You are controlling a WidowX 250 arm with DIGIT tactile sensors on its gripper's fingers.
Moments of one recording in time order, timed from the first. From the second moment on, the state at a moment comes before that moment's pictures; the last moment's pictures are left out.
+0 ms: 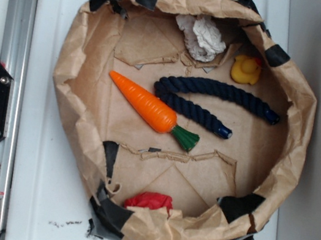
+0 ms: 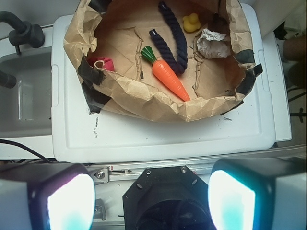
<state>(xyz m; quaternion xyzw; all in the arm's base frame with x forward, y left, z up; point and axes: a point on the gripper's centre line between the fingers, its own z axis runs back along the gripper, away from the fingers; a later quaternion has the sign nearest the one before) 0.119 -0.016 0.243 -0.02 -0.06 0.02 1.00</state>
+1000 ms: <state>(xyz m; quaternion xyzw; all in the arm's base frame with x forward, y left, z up) 0.214 -0.003 0.167 -0.01 -0.05 -0.17 0.98</state>
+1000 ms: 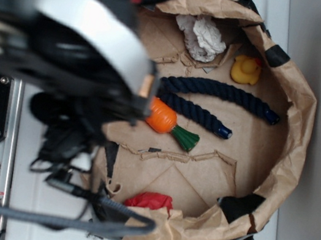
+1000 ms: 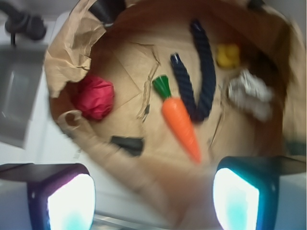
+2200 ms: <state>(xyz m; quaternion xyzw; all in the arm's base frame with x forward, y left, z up) 0.262 0.044 0.083 0.11 -0.11 0.39 0.91</state>
